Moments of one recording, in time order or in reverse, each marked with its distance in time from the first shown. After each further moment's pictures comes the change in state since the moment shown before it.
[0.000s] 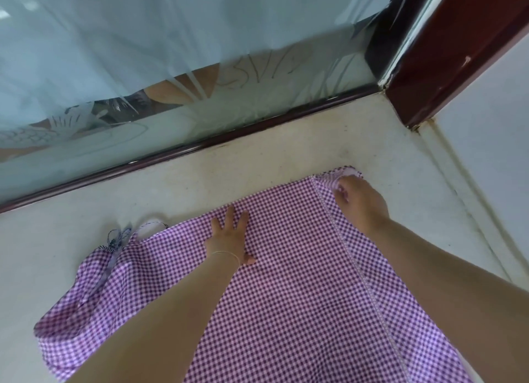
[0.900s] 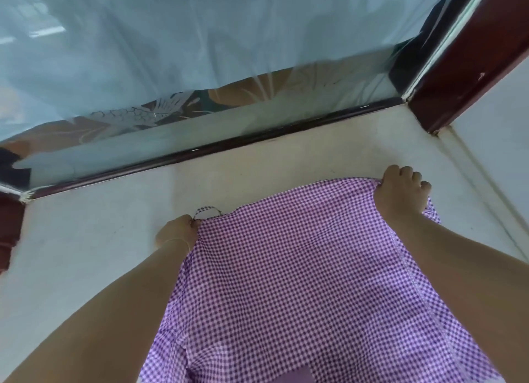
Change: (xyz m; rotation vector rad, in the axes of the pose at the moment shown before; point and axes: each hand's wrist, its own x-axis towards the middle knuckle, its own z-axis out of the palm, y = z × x) left_hand -0.062 -0.231 0.001 -0.332 0.265 -0.249; right_hand -0.062 -0.100 -0.005 -0.503 0.190 0.394
